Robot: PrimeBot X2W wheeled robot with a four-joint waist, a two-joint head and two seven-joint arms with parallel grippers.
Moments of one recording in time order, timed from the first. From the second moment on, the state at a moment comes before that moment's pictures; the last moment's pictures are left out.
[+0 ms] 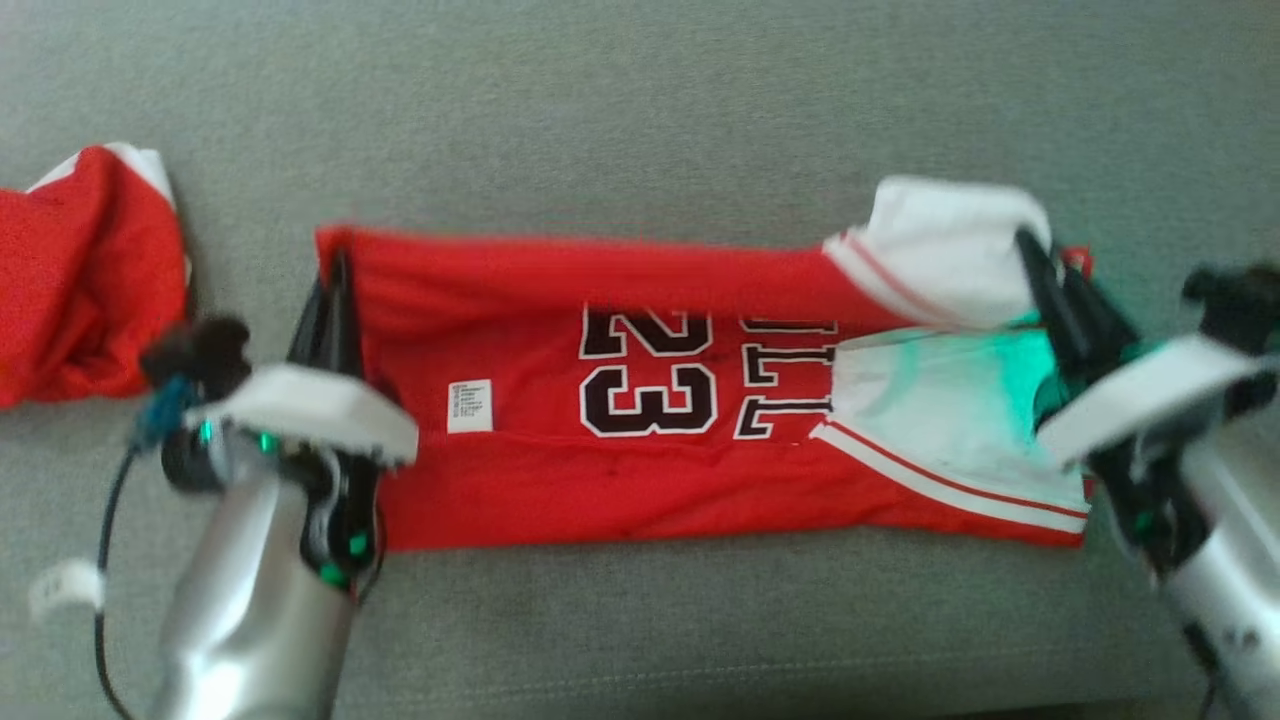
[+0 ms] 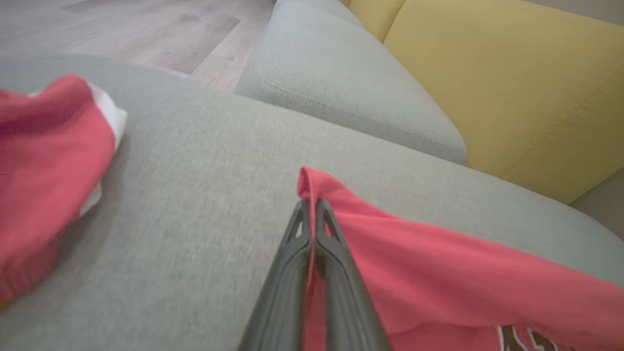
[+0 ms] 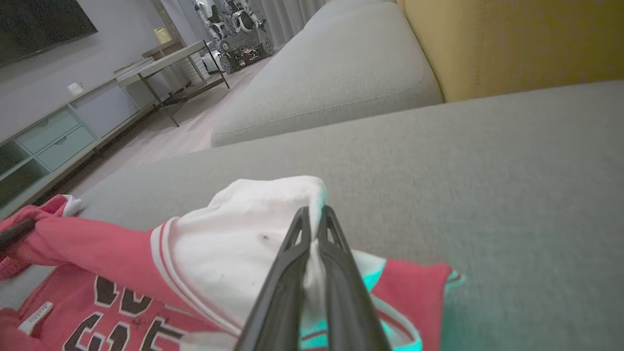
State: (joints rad) left arm -0.46 0.10 -0.22 0.54 -0.51 0.01 -0.25; right arm -0.48 -0.48 0.51 0.41 0.82 0.13 -0.13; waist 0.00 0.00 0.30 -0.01
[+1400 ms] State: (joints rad) left arm -0.01 0.16 -0.31 0.09 -0.32 0.21 -0.25; right arm 0.06 -0.17 0.05 -0.09 0.26 0.13 -0.03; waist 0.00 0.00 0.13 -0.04
